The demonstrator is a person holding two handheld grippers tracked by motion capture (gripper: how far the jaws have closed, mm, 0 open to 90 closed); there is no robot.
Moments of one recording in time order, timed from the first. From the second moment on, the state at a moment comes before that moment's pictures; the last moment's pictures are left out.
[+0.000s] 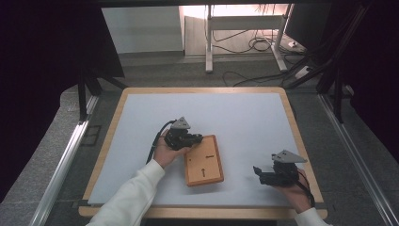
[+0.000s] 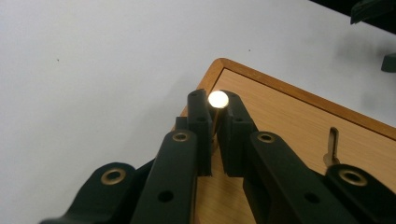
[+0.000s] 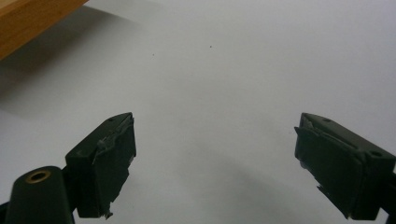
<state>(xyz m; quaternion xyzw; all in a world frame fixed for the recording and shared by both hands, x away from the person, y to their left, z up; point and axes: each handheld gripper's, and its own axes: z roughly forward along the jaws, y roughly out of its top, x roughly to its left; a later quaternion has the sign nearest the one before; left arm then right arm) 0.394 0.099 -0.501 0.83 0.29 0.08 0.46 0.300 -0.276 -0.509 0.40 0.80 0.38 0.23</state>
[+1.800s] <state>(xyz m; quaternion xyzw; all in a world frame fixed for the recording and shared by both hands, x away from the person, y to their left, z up) 0.428 0.088 -0.524 0.87 0.24 0.06 0.43 0.300 -0.275 -0.512 0.40 0.81 0.37 0.23</state>
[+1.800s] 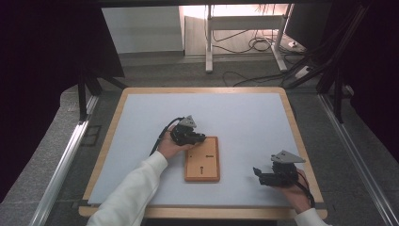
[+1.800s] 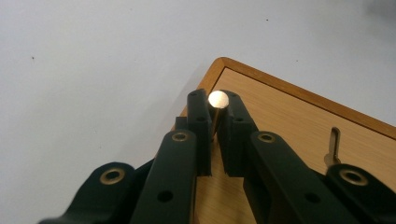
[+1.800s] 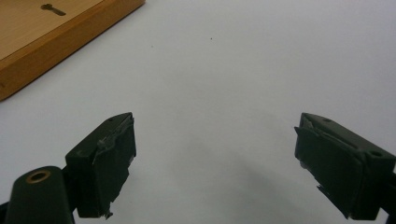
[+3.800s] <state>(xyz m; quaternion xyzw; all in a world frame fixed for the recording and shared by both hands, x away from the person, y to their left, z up) 0.397 0.112 -0.503 0.84 0.26 0.07 0.47 0.298 -0.273 -0.512 0.39 0.81 0.36 0.23</state>
